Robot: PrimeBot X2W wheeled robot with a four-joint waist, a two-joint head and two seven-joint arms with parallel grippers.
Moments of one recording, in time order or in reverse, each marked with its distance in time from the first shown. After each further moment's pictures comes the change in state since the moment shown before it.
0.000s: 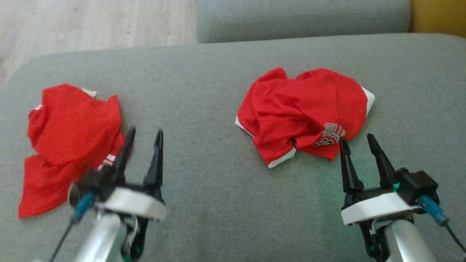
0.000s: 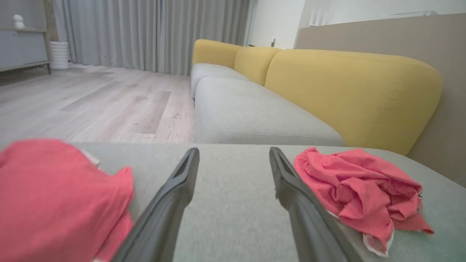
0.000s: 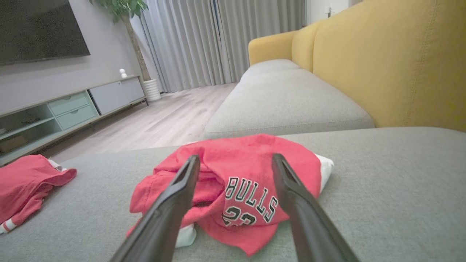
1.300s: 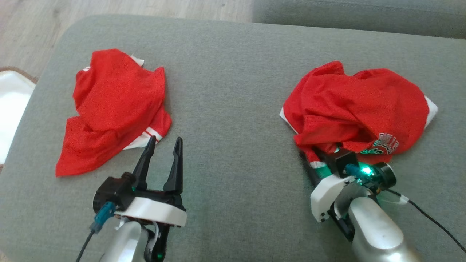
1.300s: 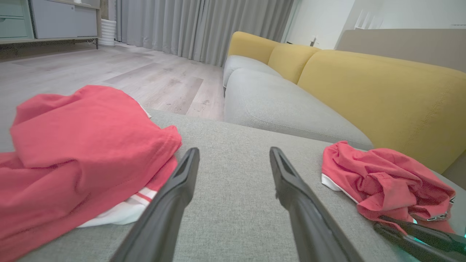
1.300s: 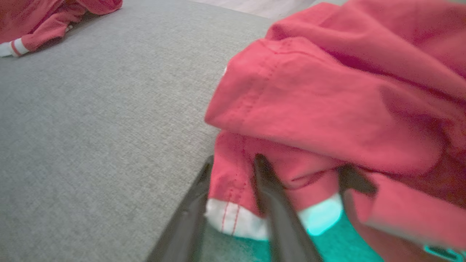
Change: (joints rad) left arm 0.106 -0.198 0.160 0.003 0.160 -0.095 0.000; right arm -0.280 -0.002 0.185 0.481 -0.236 0.000 0.147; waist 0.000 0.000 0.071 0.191
